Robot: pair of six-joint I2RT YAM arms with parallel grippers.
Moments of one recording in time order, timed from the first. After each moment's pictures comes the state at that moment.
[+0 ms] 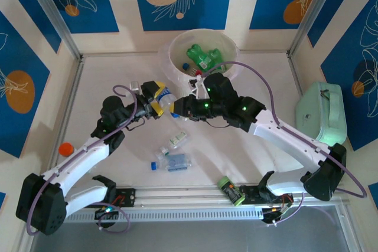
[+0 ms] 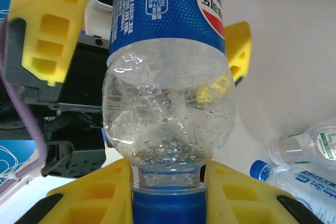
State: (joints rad) left arm -0.44 1.05 0.60 0.45 0.50 -1.59; right arm 0.83 1.30 1.25 -0.47 -0.43 0.98
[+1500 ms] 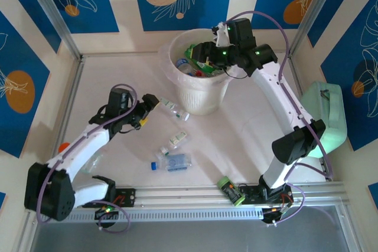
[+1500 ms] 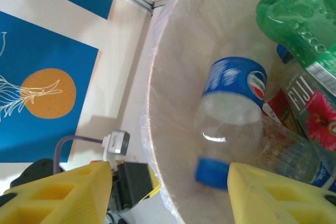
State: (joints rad) left arm -0.32 1.22 0.77 -0.28 0.35 -1.09; right arm 0.41 1.70 1.94 -0.88 -0.50 0.60
